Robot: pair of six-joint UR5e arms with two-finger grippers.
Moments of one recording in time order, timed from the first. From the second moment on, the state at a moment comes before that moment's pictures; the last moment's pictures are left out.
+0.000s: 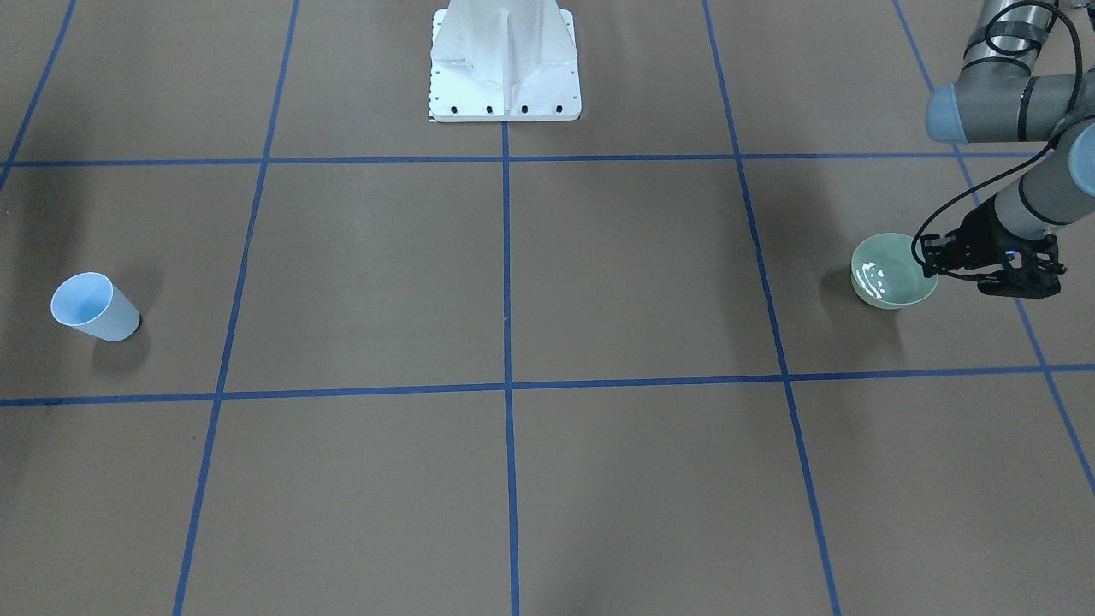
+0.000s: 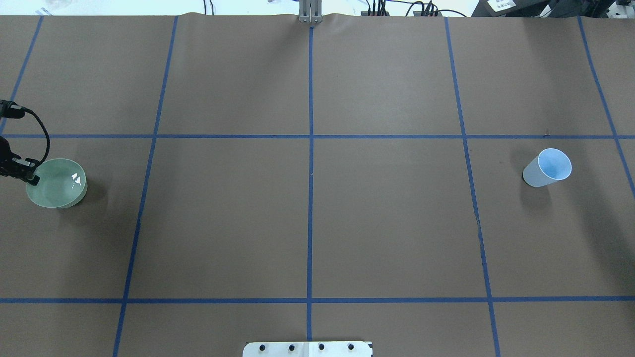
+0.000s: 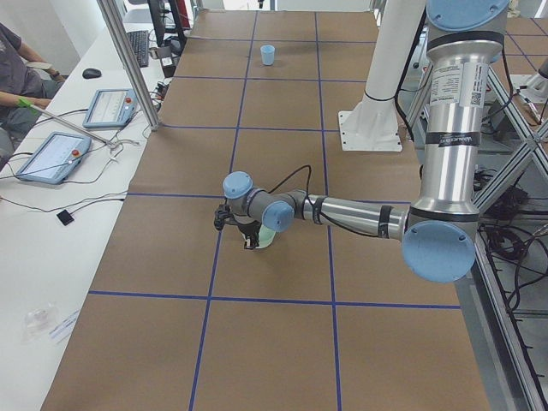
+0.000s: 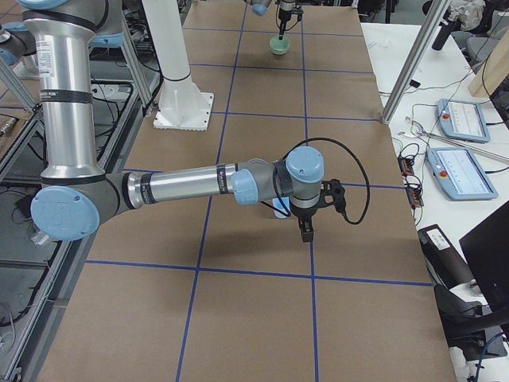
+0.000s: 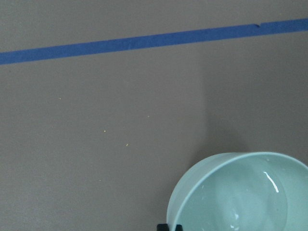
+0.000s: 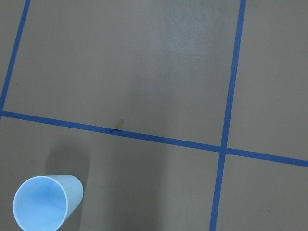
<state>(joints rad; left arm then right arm) -1.06 -1.59 -1.61 -1.87 -2.28 -0.49 1.50 -1.55 1.72 -1.47 2.39 0.09</state>
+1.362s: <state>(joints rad) -1.39 -1.60 -1.67 -1.78 -2.37 -0.24 1.51 -1.57 1.72 -1.46 2.37 0.08</state>
